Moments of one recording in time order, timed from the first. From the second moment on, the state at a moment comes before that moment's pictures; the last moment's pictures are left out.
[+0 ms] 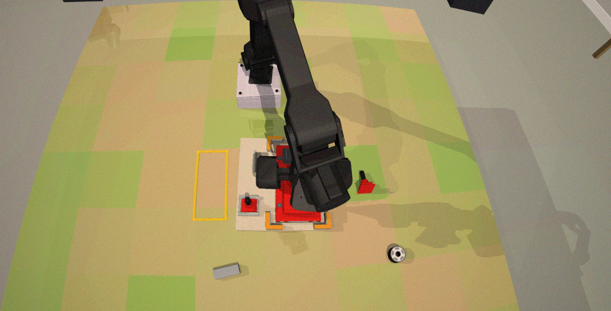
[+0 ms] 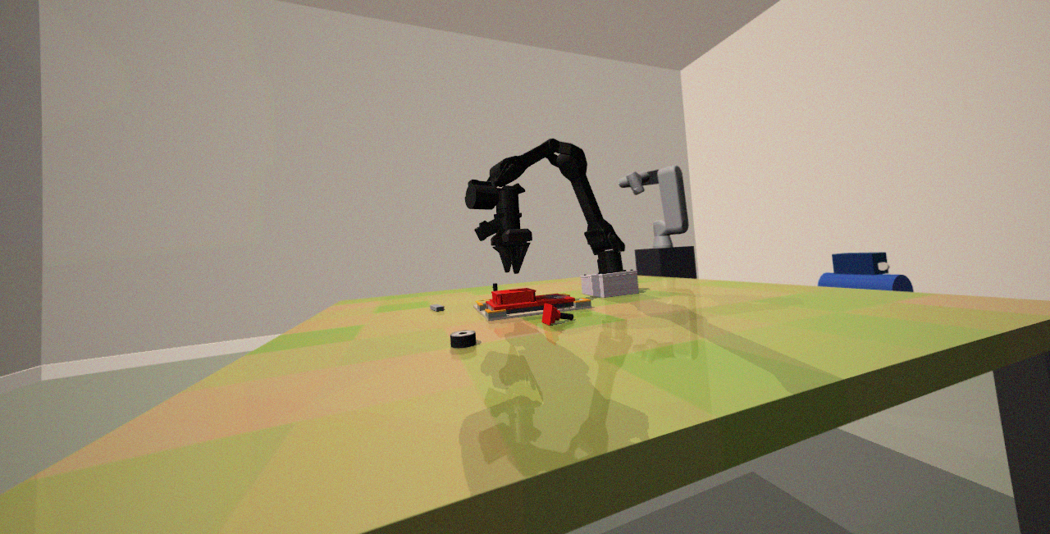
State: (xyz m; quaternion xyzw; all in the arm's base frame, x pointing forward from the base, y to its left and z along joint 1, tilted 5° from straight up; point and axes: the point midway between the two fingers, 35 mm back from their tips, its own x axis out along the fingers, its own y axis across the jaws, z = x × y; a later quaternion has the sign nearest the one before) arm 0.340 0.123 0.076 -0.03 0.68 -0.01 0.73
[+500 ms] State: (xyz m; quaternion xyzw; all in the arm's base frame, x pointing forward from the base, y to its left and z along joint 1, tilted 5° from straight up) arm 0.341 0.123 0.062 -0.03 0.68 -0.01 0.73
